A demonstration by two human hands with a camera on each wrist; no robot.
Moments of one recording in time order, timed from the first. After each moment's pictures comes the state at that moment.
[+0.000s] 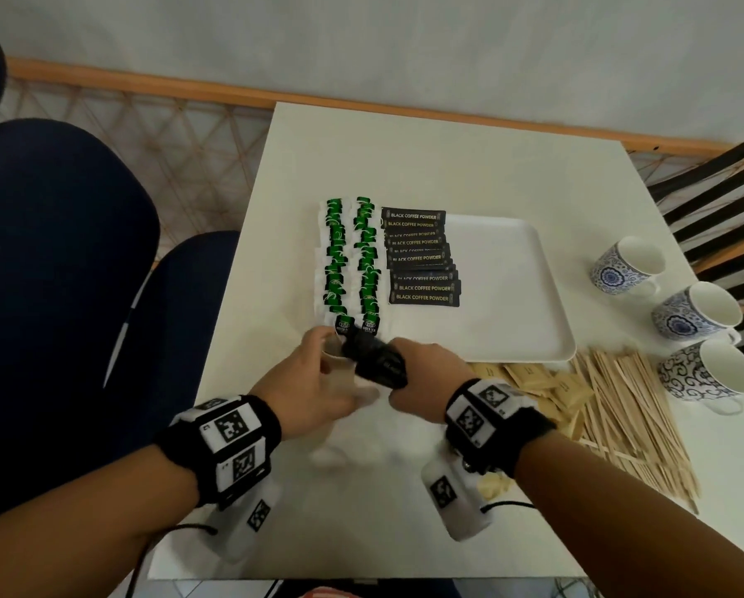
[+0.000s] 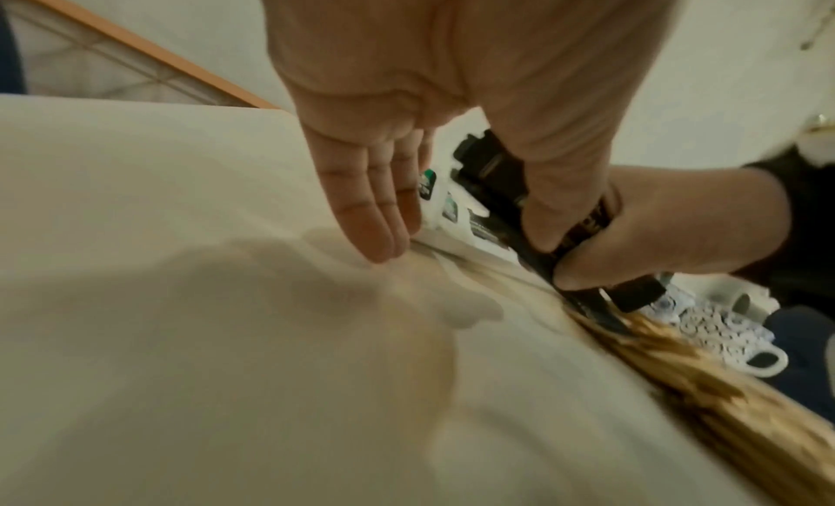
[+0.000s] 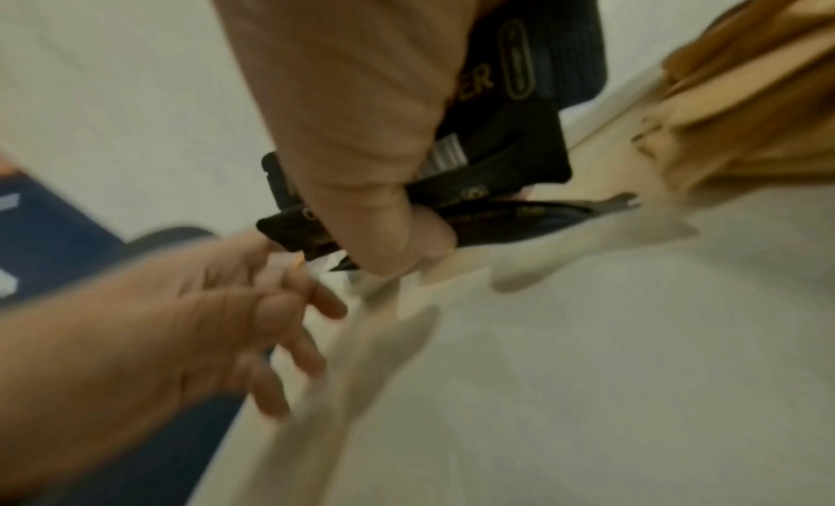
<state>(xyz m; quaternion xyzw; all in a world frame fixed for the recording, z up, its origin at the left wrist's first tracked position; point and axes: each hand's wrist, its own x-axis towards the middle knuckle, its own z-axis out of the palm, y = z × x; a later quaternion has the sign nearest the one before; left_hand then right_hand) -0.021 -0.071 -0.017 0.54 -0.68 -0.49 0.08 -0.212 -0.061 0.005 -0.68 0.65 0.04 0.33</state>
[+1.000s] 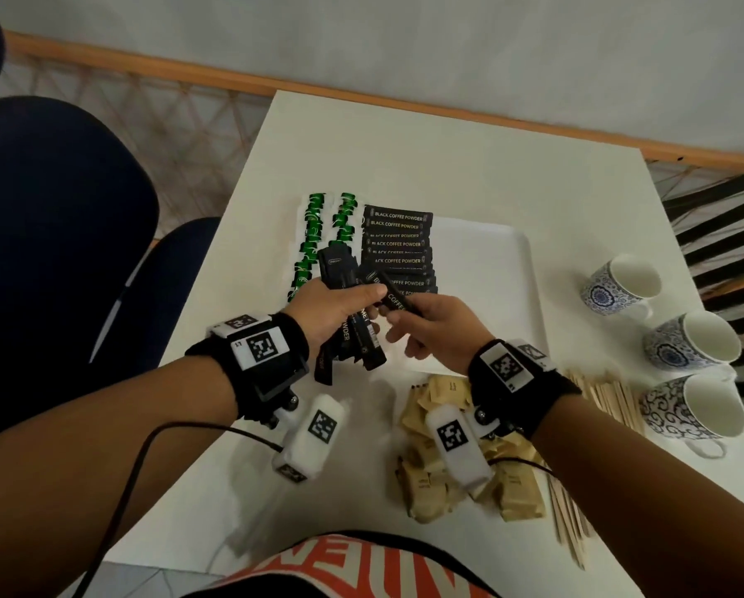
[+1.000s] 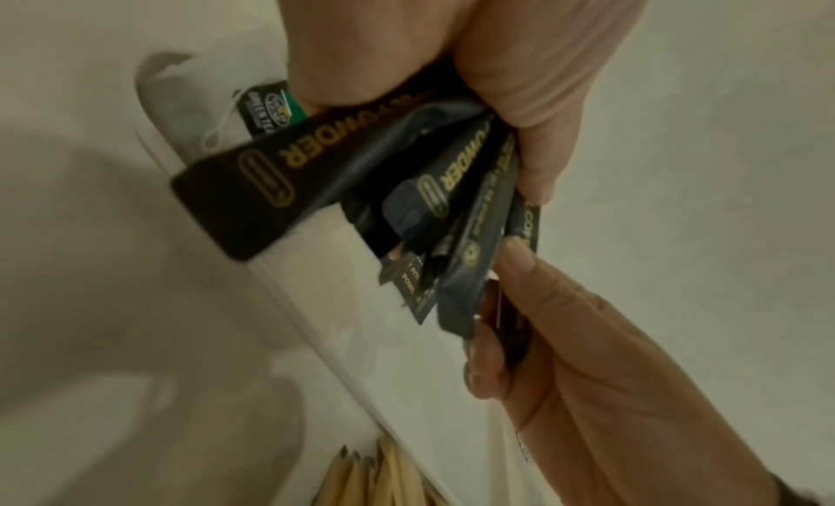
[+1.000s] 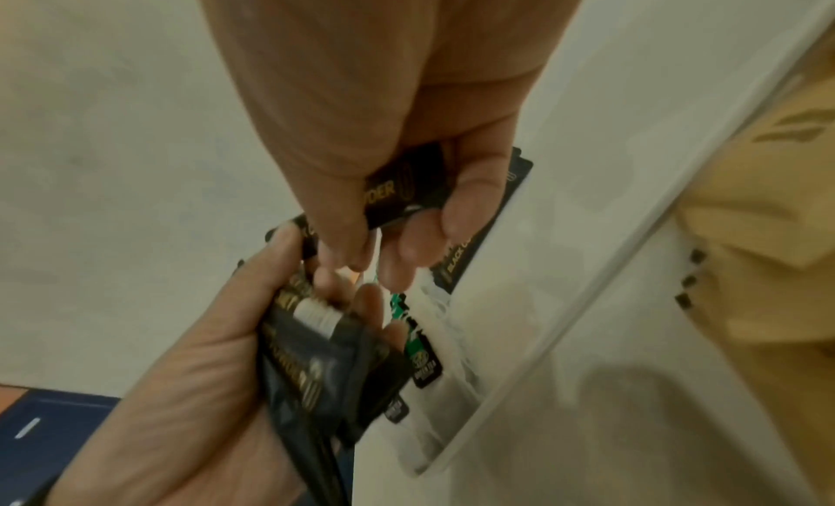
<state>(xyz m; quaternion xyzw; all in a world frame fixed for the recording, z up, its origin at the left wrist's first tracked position) -0.116 -0.129 0.015 0.55 -0.41 -0.65 0.31 -0.291 -0.109 0.012 -0.54 0.58 -0.25 0.56</state>
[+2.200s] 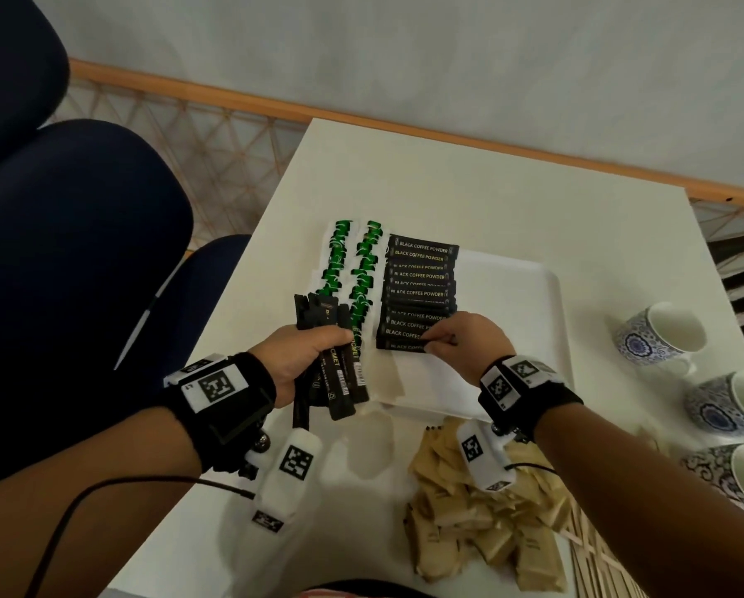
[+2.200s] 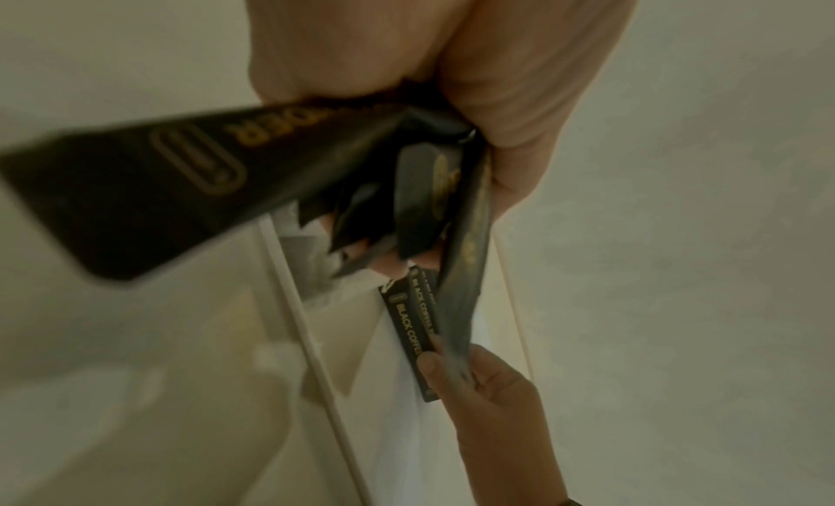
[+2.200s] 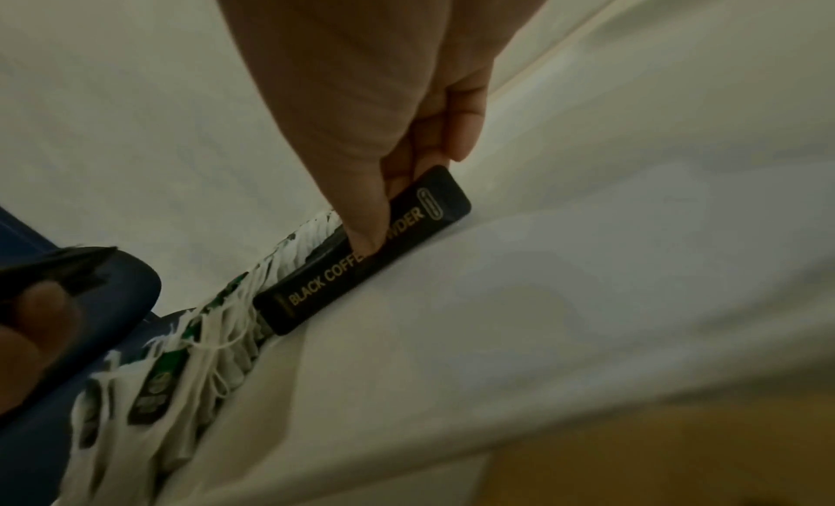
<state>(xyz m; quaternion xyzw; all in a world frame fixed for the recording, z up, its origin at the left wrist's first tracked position) -0.081 -0.124 0.017 0.63 -0.25 -0.69 0.26 -0.320 -0.160 -0.025 -0.73 0.63 -0.06 0.26</state>
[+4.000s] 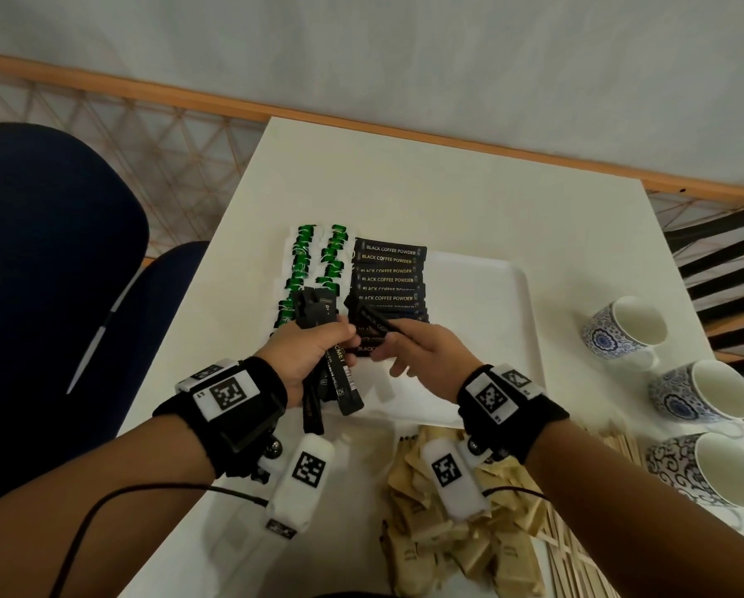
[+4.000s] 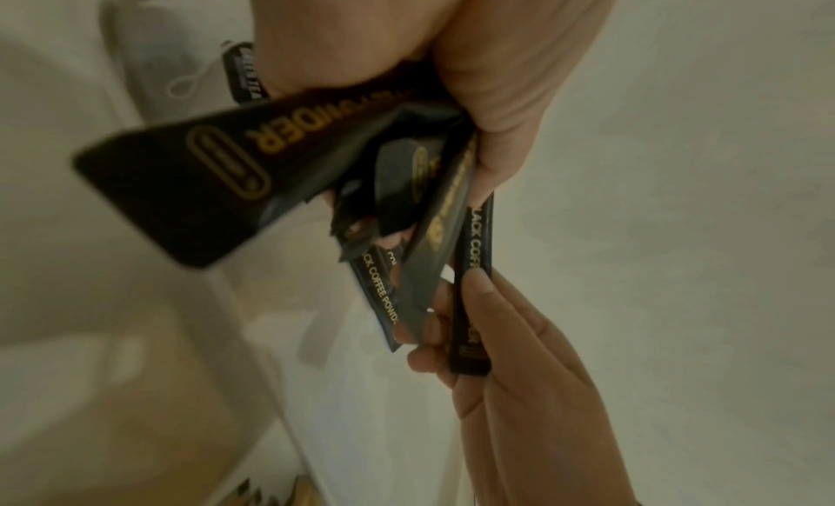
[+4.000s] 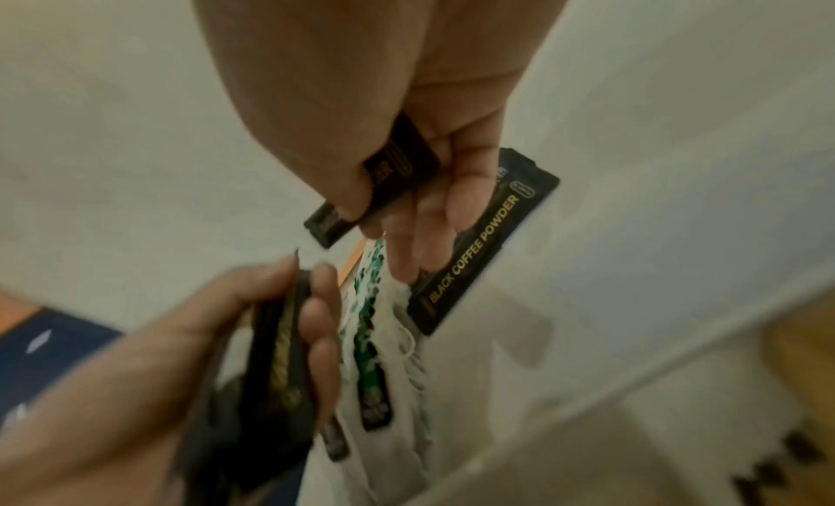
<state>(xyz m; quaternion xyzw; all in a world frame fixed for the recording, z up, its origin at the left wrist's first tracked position) -0.121 -0.149 0.006 0.58 -0.25 -0.70 0.33 -0.307 -0.146 -0.003 -0.63 0.56 -0.19 0.50</state>
